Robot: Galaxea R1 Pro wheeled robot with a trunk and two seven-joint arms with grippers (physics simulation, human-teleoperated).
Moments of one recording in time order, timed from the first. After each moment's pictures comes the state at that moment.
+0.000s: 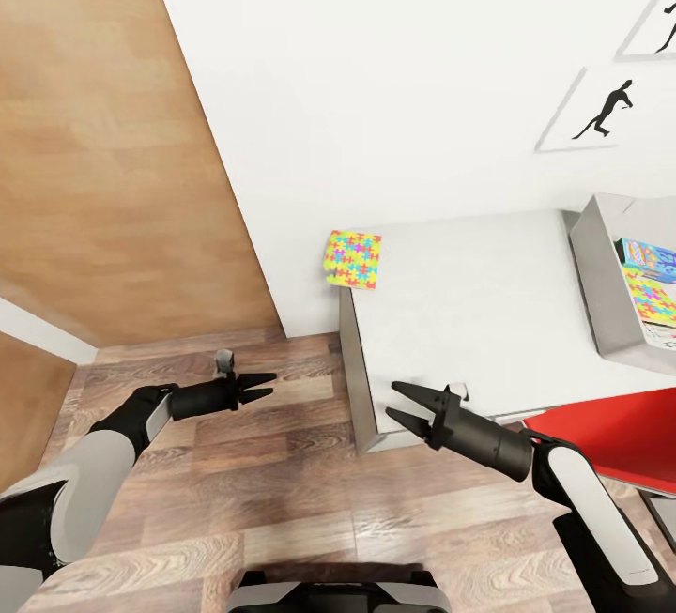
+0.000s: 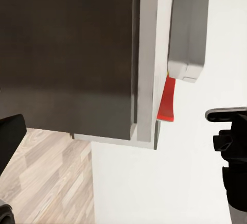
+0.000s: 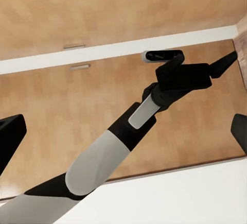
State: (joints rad) left arm -0.99 0.16 0.30 -0.25 -0.08 0.62 -1.40; right arm -0.32 -0.20 0.08 -1.58 -1.52 1.02 0.25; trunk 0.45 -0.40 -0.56
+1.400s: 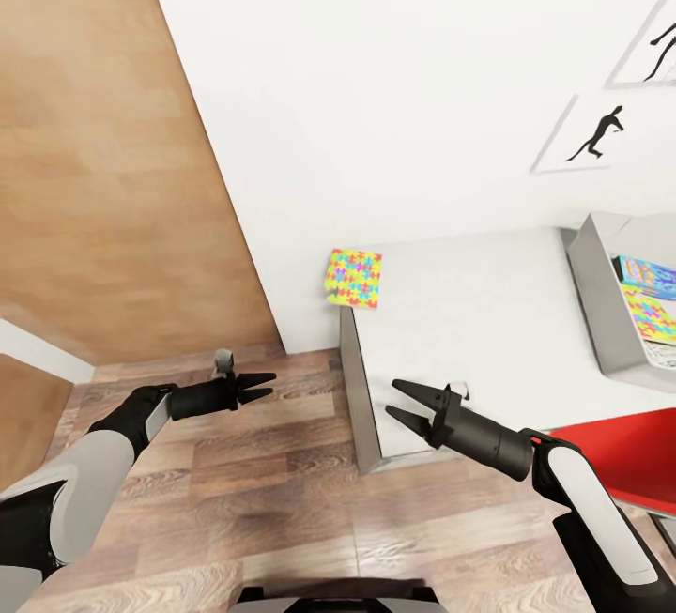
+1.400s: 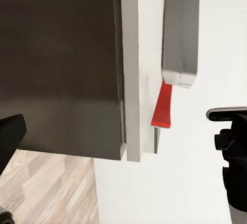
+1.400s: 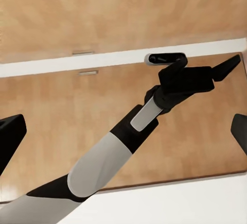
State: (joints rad) left arm -0.99 0.16 0.30 -0.25 -0.08 0.62 -1.40; right arm -0.32 -0.20 0.08 -1.58 -1.52 1.01 0.26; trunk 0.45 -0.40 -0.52
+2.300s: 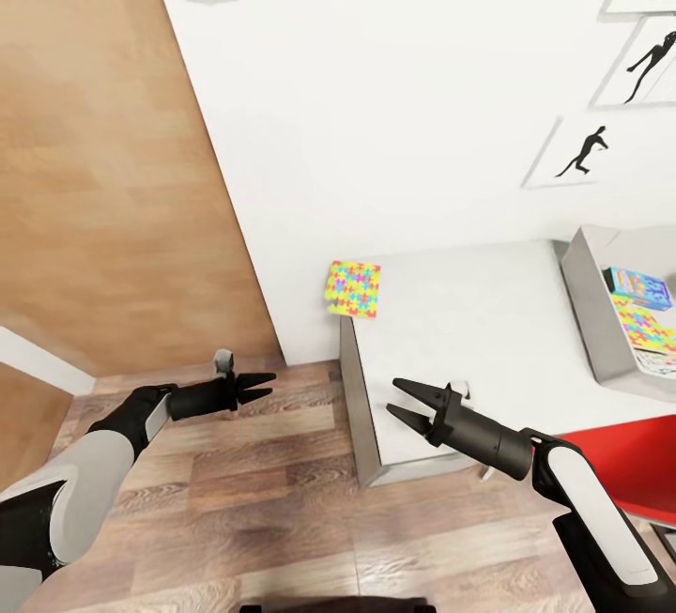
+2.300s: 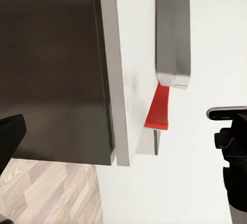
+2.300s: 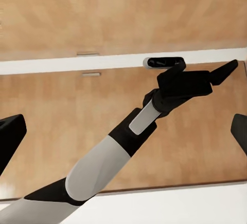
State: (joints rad) left arm -0.99 0.16 0.30 -0.25 -0.08 0.62 -1.40; right arm -0.32 -0.20 0.08 -1.58 -1.51 0.99 0.26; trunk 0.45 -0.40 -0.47
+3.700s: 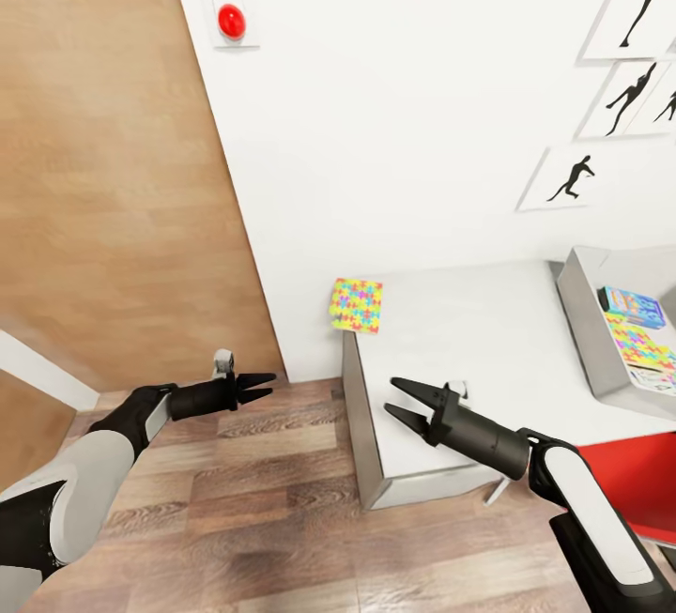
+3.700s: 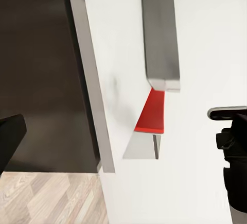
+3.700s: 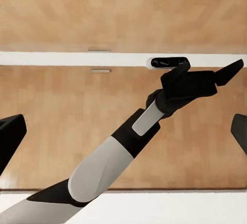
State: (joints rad) left arm -0.99 0.16 0.30 -0.25 -0.08 0.62 -1.40; right arm -0.32 -0.19 0.08 -1.58 -1.51 0.99 0.26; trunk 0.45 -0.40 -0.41
